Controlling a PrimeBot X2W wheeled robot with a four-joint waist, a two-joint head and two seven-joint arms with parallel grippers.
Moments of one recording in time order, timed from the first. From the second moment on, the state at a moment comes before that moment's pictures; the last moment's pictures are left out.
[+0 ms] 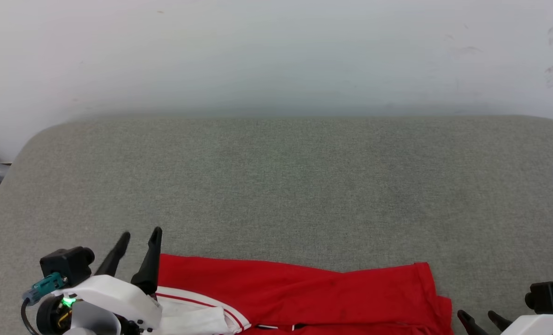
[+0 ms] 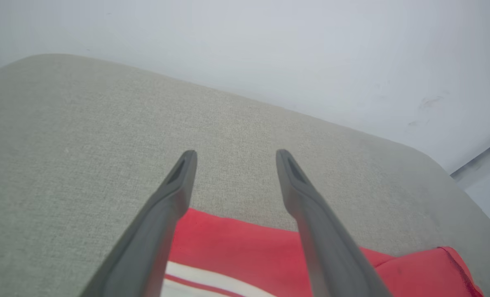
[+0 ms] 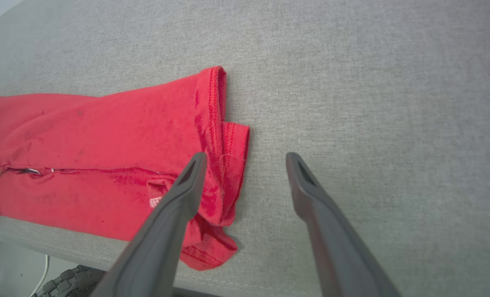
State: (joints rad) left arm -0.06 0.49 -0.37 0.05 -0.89 0.17 -0.12; right arm 0.18 -0.20 -0.09 -0.02 0.46 0.13 0.54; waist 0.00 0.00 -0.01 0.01
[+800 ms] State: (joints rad) left arm -0.11 0.44 -0.38 -0.05 -0.61 0.25 -0.26; right arm 0.10 -0.22 0.02 0.13 0.53 0.13 0.68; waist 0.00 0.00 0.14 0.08
